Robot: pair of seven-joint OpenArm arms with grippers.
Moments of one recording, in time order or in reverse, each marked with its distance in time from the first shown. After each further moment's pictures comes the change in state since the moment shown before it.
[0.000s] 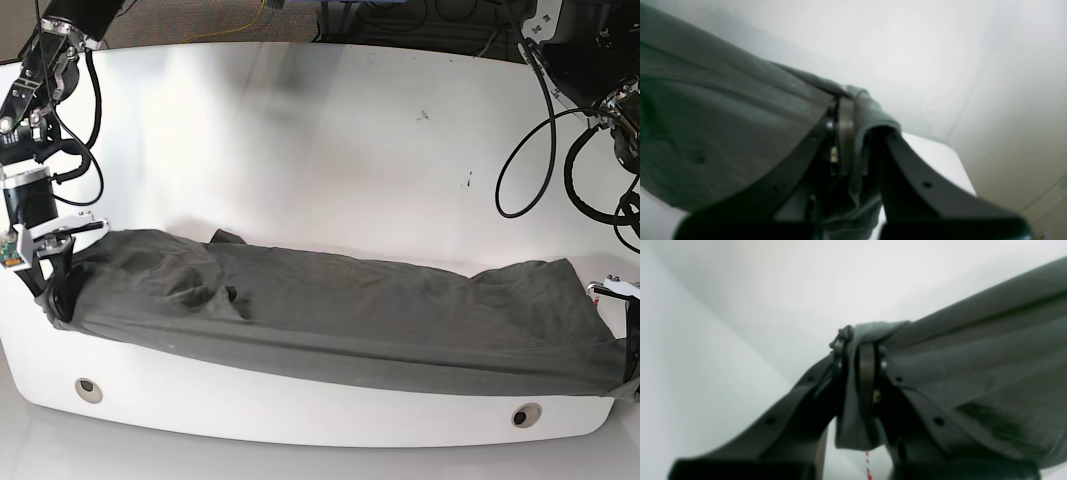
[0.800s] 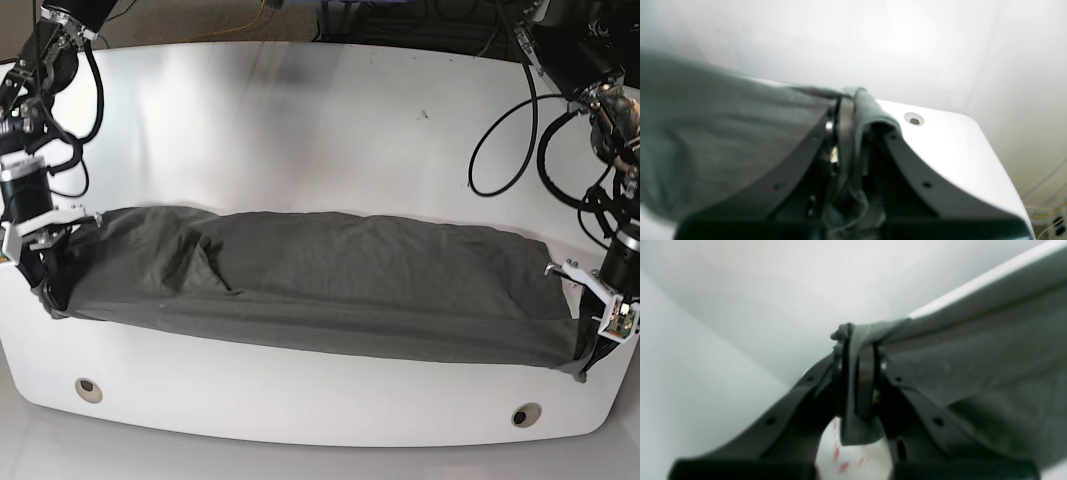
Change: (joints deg) left arm 2.9 2.8 8.1 -2.7 2.0 0.5 2.7; right arm 1.0 0.4 1.0 -1.2 7.7 -1.4 -8.7
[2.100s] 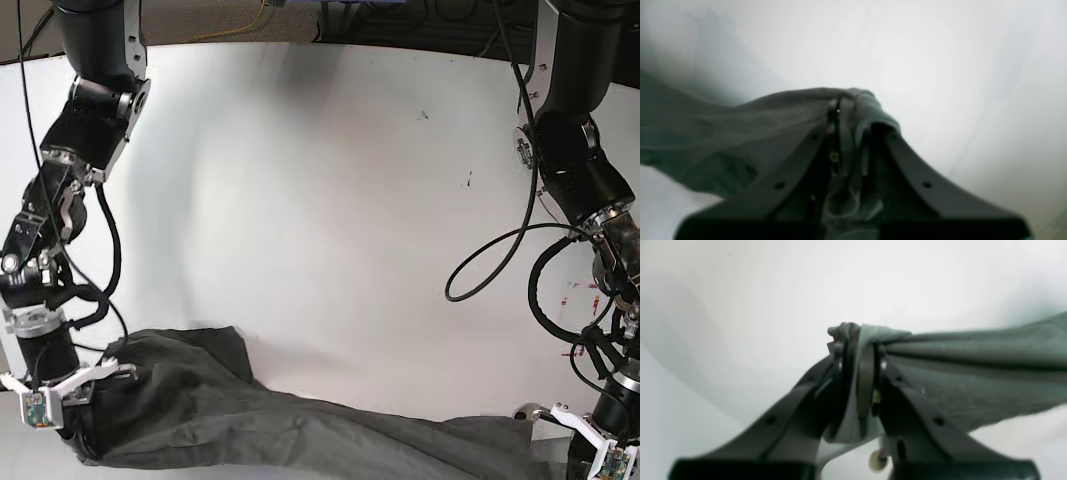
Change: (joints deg) left arm -28.0 2.5 10.5 -14.6 11.6 0.9 -6.8; right arm 34.2 -3.1 -19.4 -9.7 -18.4 -0.7 -5.9
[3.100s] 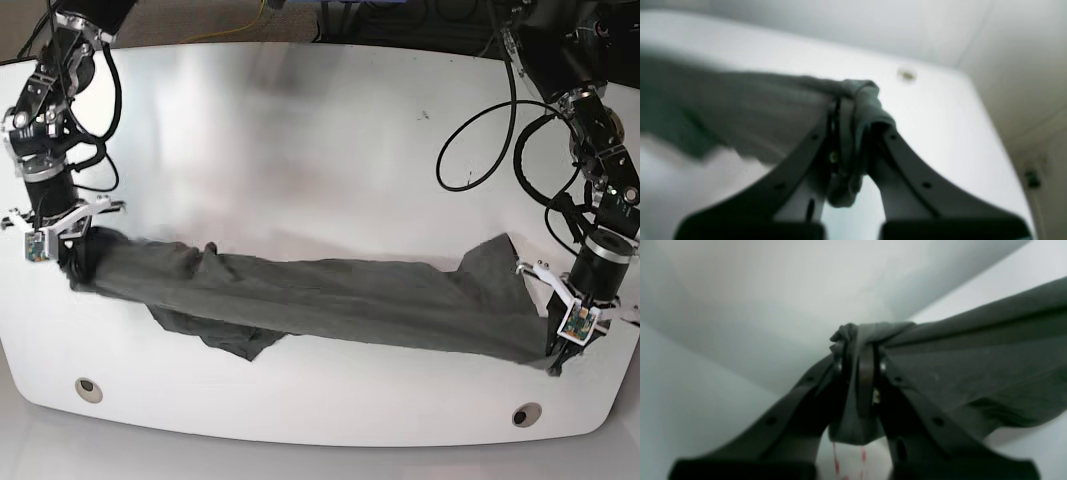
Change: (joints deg) left arm 30.3 0.0 -4.9 15.4 0.0 -0.3 3.1; right arm -37.2 -0.7 15.5 10.1 8.7 0.3 -2.3
